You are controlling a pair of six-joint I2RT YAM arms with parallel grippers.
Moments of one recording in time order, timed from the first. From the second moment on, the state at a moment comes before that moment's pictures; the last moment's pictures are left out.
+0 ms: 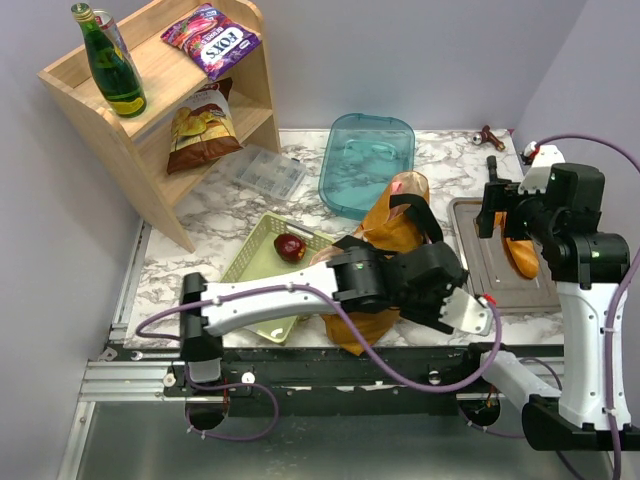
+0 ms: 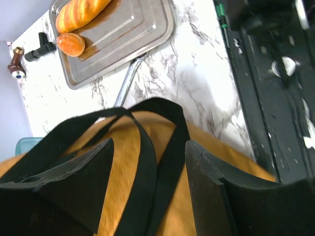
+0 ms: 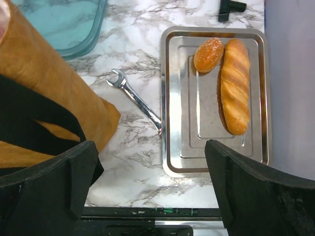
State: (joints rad) left arm -1.40 1.73 1.87 -0.83 -0.01 0.66; right arm -0.01 0.98 1.45 -1.10 -0.01 -0.08
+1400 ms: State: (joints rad) left arm -1.37 1.85 2.25 -0.87 -0.18 0.43; right arm -0.05 0.89 1.46 -1.10 -0.01 -0.02
